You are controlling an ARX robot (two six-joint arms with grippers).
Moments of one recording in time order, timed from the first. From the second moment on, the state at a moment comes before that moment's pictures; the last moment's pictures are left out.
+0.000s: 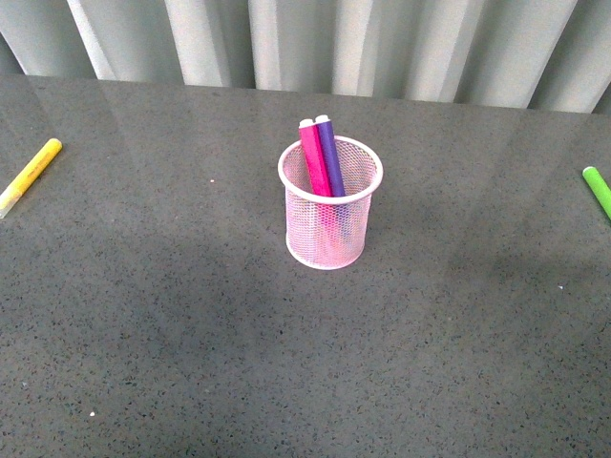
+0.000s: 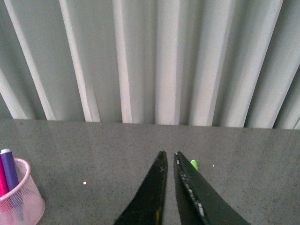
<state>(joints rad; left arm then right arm) 0.00 0.00 0.01 0.00 0.00 0.00 0.00 0.85 0.04 0.81 0.00 0.00</state>
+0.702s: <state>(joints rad) 0.00 0.00 0.01 0.00 0.00 0.00 0.00 0.33 0.02 0.33 0.00 0.00</state>
